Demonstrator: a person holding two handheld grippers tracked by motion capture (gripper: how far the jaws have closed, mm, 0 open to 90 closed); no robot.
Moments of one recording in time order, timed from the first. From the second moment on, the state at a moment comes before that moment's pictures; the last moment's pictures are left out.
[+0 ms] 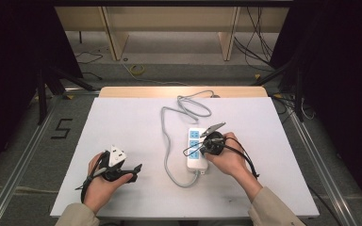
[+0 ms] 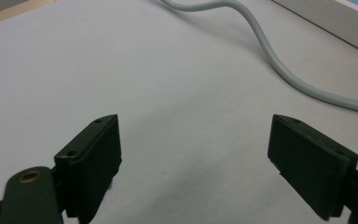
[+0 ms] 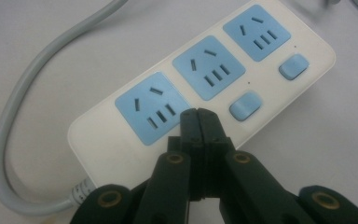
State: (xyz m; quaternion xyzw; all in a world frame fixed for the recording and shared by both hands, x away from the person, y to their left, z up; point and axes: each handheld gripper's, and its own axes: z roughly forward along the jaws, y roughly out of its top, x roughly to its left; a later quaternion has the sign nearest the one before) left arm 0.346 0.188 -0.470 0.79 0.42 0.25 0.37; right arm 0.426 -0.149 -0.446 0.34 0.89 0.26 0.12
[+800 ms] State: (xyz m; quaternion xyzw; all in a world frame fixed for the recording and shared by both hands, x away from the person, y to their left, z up) left arm 0.345 0.188 -0.470 0.79 0.42 0.26 0.37; right arm 0.426 -0.145 -0.445 0.35 0.89 0.25 0.12
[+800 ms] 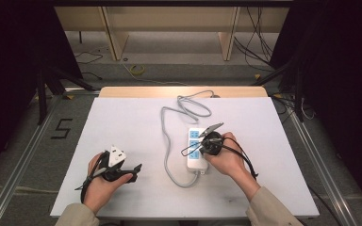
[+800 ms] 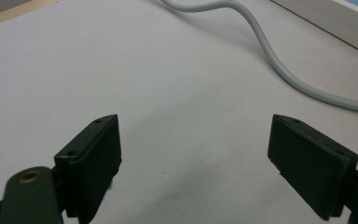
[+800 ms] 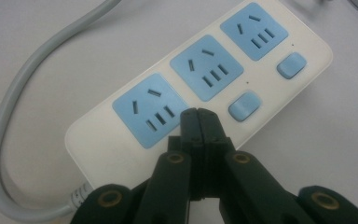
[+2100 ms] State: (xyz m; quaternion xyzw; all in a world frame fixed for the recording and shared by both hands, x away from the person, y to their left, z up) left arm 0.345 0.188 -0.470 0.79 0.42 0.26 0.37; right arm 0.425 -0.145 -0.446 0.36 0.89 0.25 0.12
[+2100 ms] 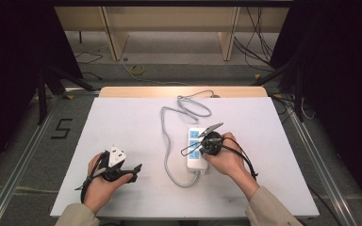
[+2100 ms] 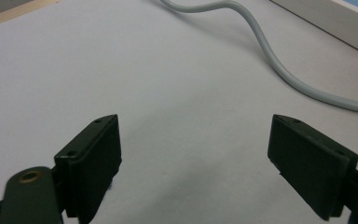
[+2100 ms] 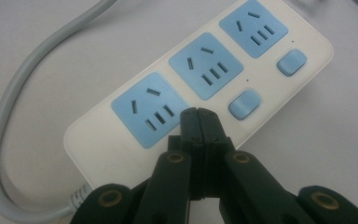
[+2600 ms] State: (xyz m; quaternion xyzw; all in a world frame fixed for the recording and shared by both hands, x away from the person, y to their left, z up) left arm 0.345 0.188 -0.470 0.79 0.42 0.26 0.37; right arm 0.426 -0.147 -0.446 0.37 0.89 0.26 0.11
